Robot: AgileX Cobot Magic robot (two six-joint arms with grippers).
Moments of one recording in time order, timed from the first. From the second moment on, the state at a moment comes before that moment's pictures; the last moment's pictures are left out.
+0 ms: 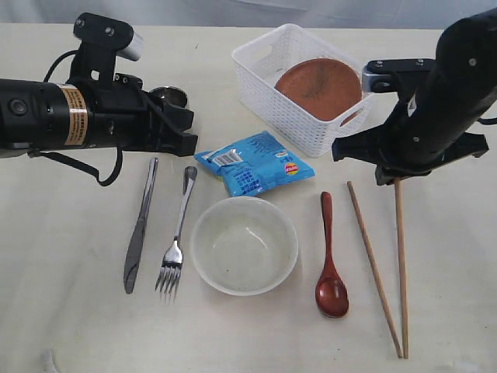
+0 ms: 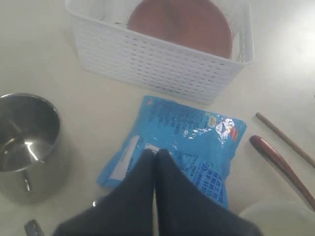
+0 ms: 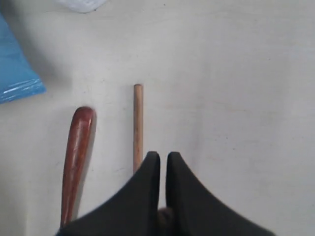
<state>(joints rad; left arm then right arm) -0.37 1.50 -0.64 0.93 -0.31 -0.99 0.39 1.62 -0.88 -0.10 0.70 0.37</state>
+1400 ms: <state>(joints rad) -0.37 1.50 -0.63 0.93 -0.31 -0.99 0.39 1.78 -0.87 -0.21 0.49 0.45</state>
